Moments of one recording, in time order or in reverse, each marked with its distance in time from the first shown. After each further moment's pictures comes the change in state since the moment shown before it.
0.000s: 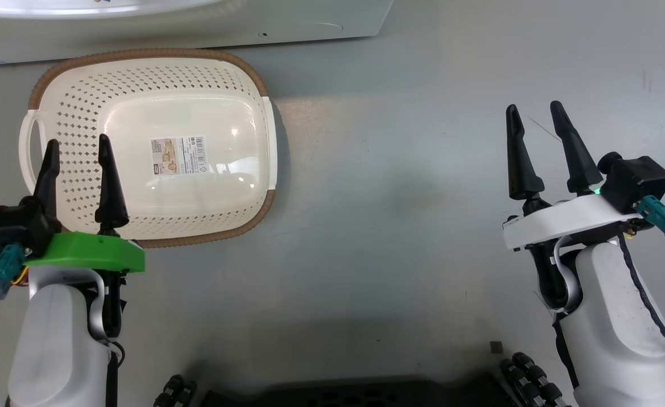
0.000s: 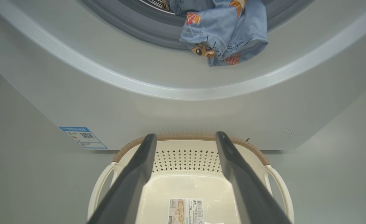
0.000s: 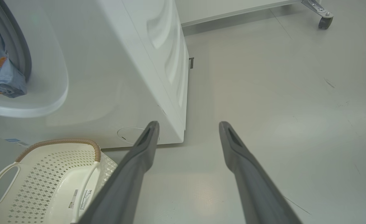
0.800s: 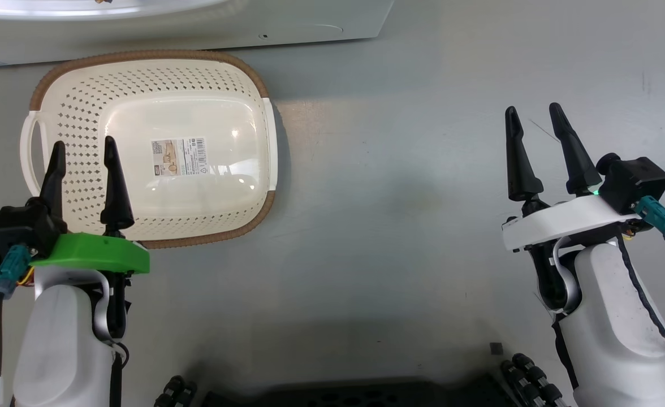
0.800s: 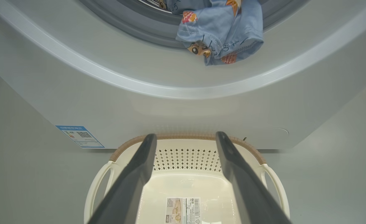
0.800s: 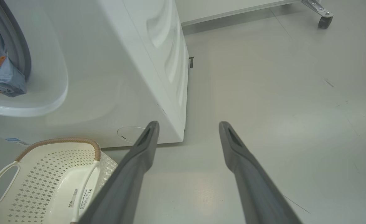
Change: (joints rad) left arm 0.006 -0.005 -0.005 0.002 -0.004 0.000 0.000; right arm 0.000 0.000 0.002 0.007 0.000 0.000 0.000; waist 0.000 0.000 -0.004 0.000
